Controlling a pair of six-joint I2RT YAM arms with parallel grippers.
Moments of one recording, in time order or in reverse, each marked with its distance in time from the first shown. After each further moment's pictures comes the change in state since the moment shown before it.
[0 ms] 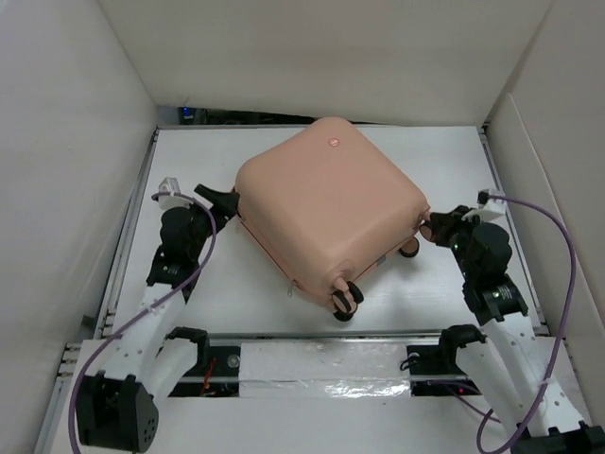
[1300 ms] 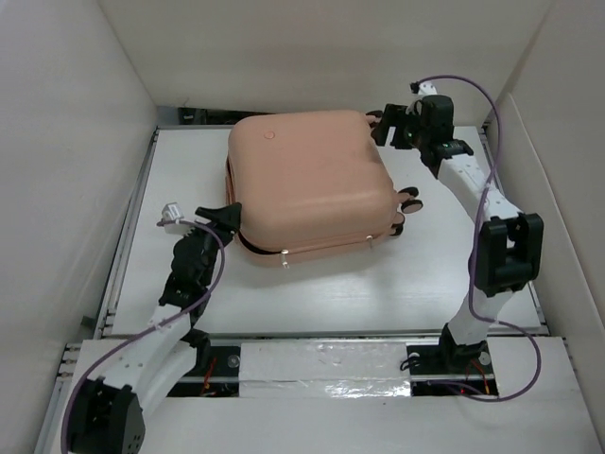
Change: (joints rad) left arm -0.135 -0.038 -0.226 0.369 -0.224 -0.105; right arm -0.027 1.211 0.995 -0.035 -0.266 -0.152
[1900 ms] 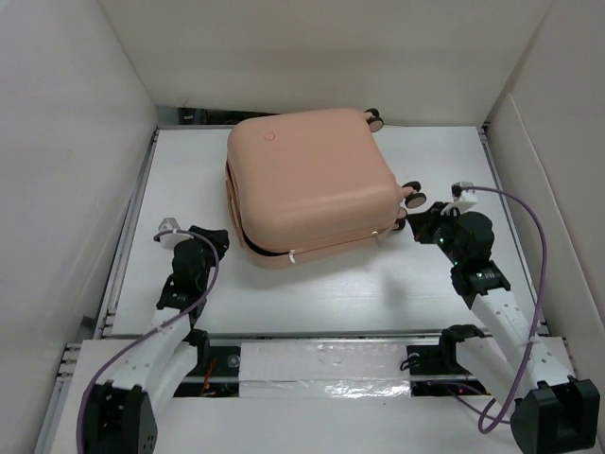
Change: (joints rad) left arm 0.099 -0.070 -0.067 -0.291 -0.013 0.022; right arm -0.006 -1.019 -1.065 0.242 0.003 0.143
